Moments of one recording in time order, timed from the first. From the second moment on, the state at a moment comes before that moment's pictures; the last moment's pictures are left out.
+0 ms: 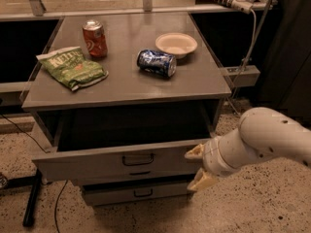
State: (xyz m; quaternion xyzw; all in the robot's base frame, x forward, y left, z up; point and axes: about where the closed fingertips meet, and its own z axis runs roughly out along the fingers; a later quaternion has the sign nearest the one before) arm 0.432 -0.122 0.670 -0.68 0.68 0.11 0.24
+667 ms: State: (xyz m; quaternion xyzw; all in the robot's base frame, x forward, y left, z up) arm 0.484 -0.117 0.673 -0.69 0.68 0.09 0.23
